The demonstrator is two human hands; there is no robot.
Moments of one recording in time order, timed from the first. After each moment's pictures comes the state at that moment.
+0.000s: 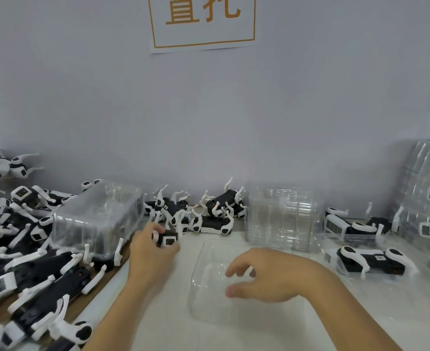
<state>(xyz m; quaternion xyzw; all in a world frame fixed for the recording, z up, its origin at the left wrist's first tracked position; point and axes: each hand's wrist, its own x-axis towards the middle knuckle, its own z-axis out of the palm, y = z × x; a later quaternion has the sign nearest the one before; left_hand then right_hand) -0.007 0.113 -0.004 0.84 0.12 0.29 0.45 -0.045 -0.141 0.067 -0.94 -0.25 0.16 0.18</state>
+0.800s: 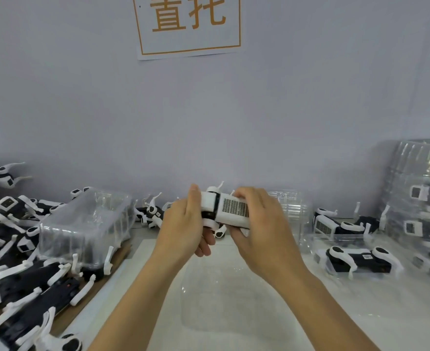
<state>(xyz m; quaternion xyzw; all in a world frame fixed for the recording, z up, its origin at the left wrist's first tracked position) -0.054 0.017 0.105 0.80 -0.03 0.17 0.58 -0.042 -0.132 0.073 -0.84 -0.21 -0.38 0.32</state>
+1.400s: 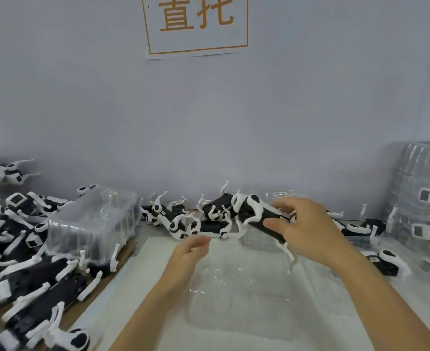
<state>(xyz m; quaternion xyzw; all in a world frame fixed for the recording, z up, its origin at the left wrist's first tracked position) -0.020 0.050 0.005 0.74 0.01 0.06 0.67 -0.024 -0.192 0.092 -0.89 -0.15 -0.18 0.40</state>
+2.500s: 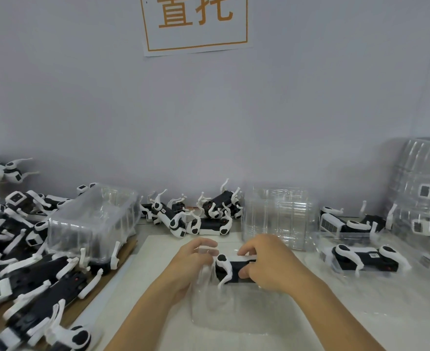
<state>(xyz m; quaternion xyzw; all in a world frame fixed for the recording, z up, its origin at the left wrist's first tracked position) -0.013 0.052 -0.001 0.75 0.05 -0.03 0.65 -0.022 -0.145 0.037 -0.95 -0.12 -0.01 0.28</state>
